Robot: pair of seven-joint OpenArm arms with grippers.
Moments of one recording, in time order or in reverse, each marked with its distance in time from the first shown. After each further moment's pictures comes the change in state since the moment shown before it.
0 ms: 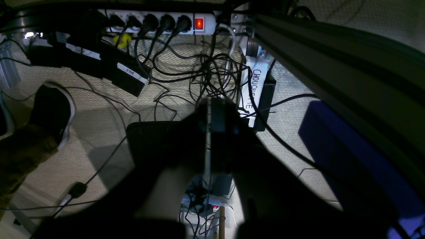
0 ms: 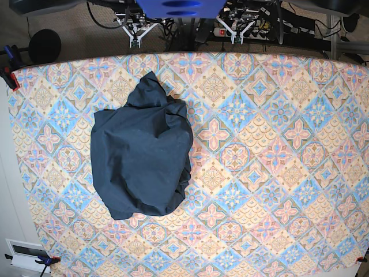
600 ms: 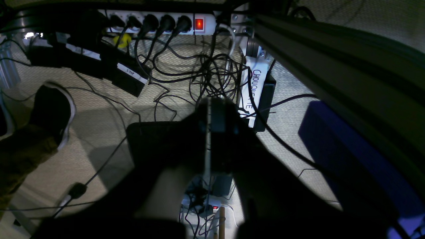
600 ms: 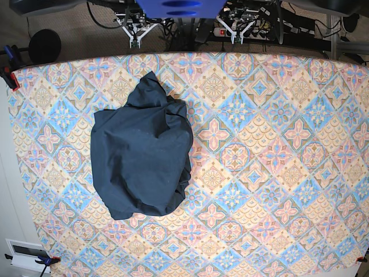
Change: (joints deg) left arm 0.2 0.0 0.1 0.2 0.0 0.0 -0.2; right arm 0.0 0.0 0.0 0.3 0.0 0.0 0.0
